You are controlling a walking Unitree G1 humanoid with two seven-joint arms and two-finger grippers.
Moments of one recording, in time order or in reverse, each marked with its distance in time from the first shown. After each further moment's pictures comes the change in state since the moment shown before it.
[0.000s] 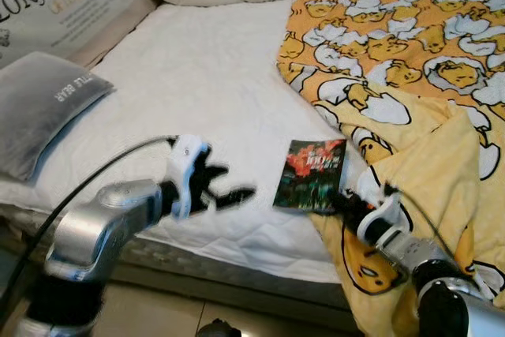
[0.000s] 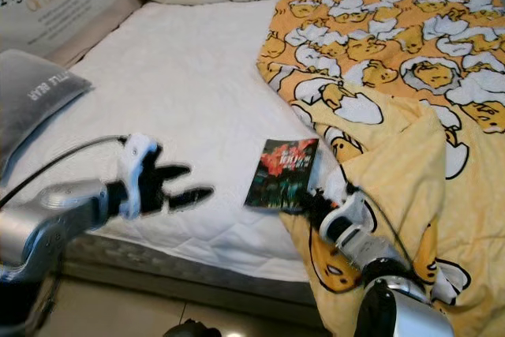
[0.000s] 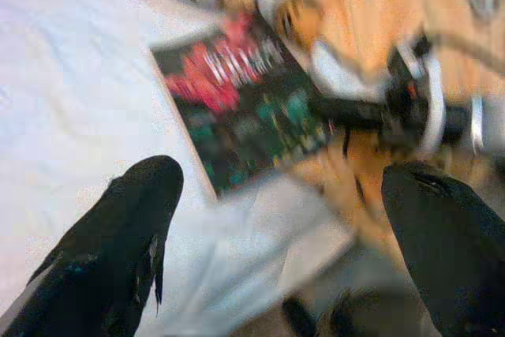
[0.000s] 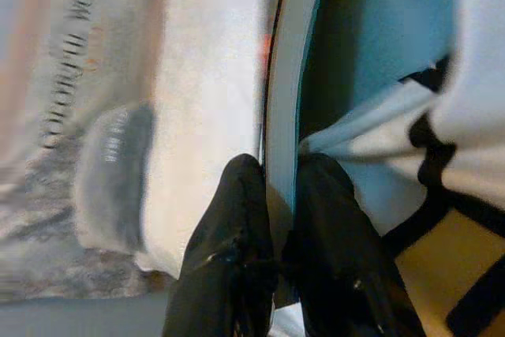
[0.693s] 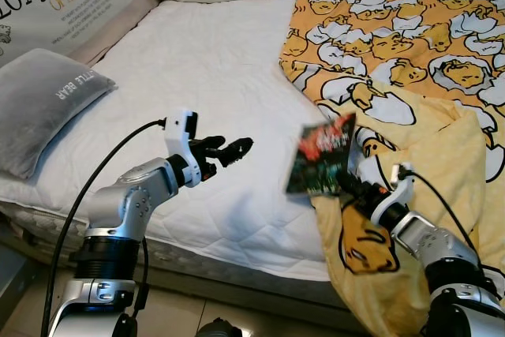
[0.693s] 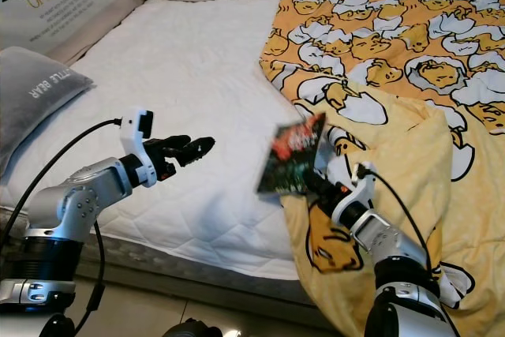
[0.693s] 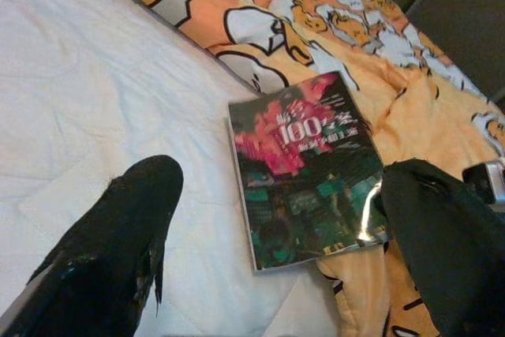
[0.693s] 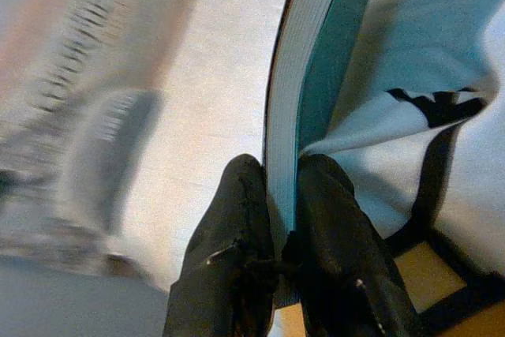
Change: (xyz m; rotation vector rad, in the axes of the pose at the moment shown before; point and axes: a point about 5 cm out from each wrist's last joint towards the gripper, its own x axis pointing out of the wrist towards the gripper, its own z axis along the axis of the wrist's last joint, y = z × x) left arm 0.033 0.032 0.006 -0.217 -0.192 0.098; right arm -0.007 0.008 0.020 -0.285 -0.004 -0.014
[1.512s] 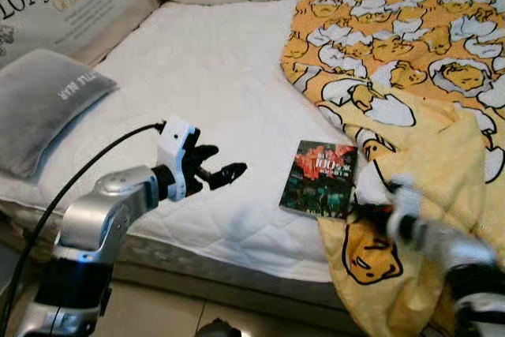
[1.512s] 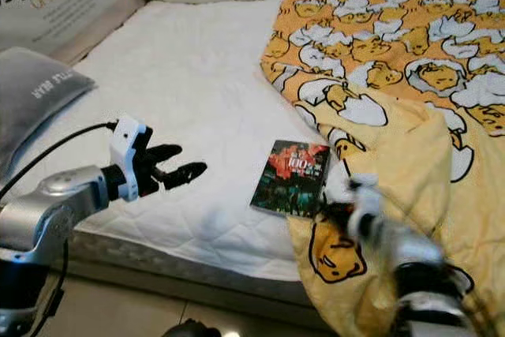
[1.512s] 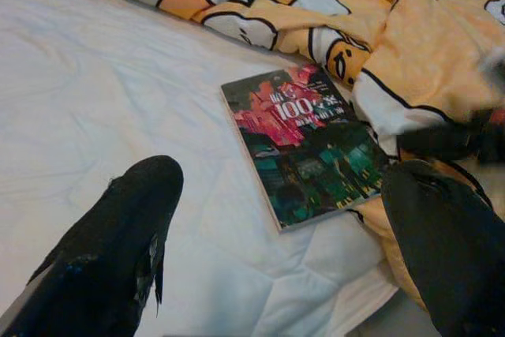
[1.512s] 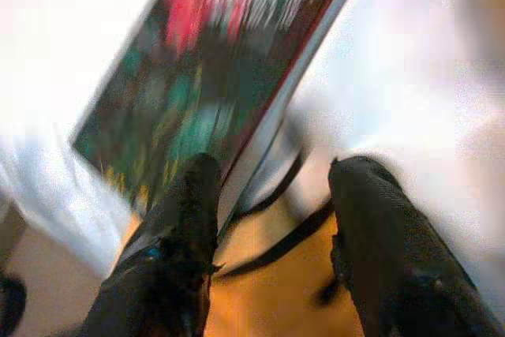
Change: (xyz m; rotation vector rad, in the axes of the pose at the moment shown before) left arm -0.033 -0.008 -0.002 0.270 0.125 -0.045; right arm -0.029 -0.017 0.026 -0.398 0.224 -0.212
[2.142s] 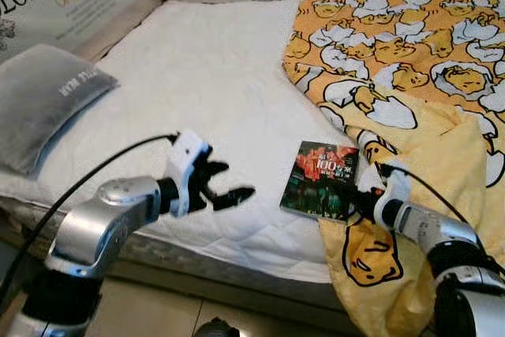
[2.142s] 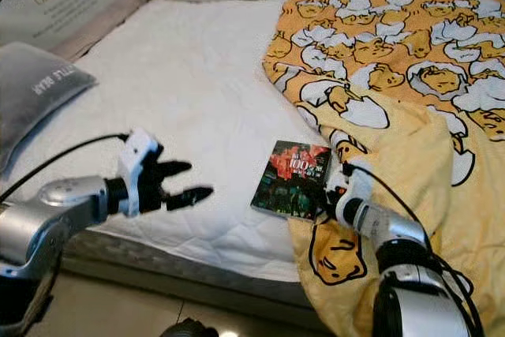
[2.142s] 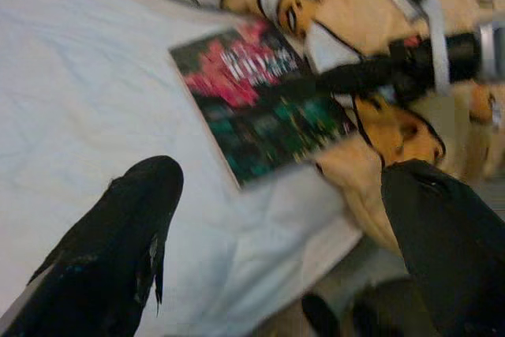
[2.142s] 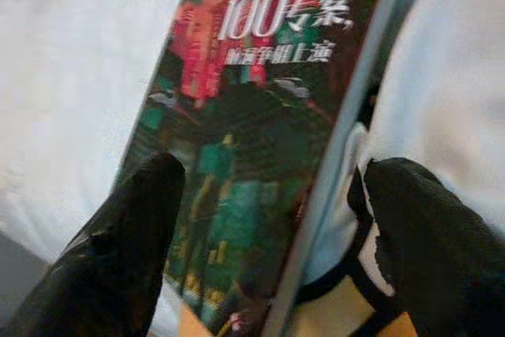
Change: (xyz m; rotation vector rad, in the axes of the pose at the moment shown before) left arm -0.004 -0.021 -0.009 0.075 0.124 -0.124; right arm 0.031 0.019 0.000 0.195 0.006 -0.041
